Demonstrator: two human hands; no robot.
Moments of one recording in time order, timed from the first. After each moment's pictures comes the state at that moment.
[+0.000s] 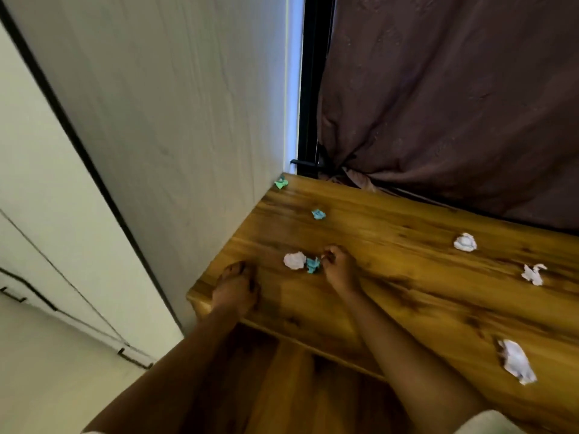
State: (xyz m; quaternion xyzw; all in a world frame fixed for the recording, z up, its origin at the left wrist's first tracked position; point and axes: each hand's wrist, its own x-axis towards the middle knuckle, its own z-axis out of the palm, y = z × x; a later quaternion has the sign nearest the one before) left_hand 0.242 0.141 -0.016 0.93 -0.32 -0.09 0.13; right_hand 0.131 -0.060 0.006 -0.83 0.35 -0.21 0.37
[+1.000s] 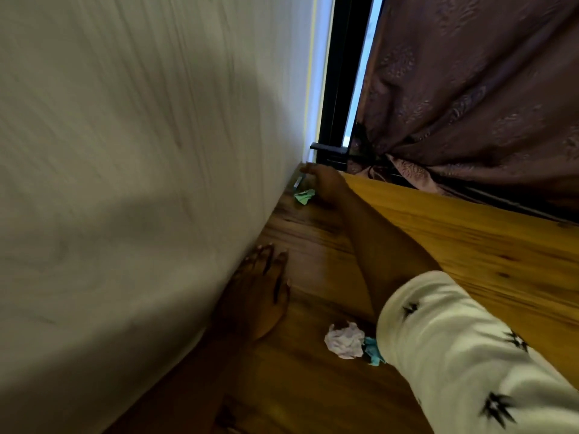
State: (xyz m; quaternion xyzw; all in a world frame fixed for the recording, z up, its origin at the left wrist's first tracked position) left_hand 0.383 0.049 -0.054 0.89 -0.44 0.07 0.10; right_hand 0.449 -0.231 -0.002 -0.95 0.20 -0.07 0.22
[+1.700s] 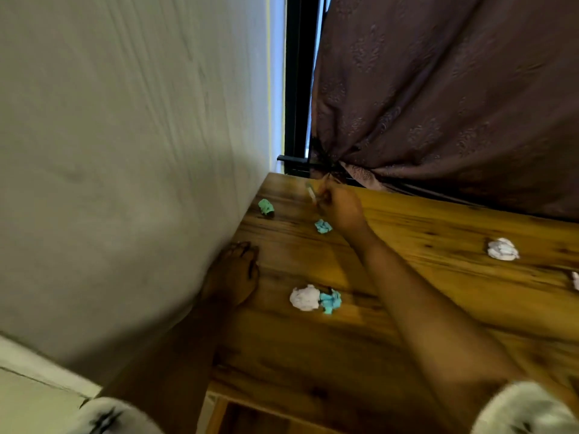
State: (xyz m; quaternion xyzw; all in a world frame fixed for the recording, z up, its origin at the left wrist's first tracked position) left_hand 0.375 0.057 -0.034 0.89 -0.45 -0.02 0.12; right_hand 0.269 -0.165 0.058 -0.90 0.27 -0.26 0.22
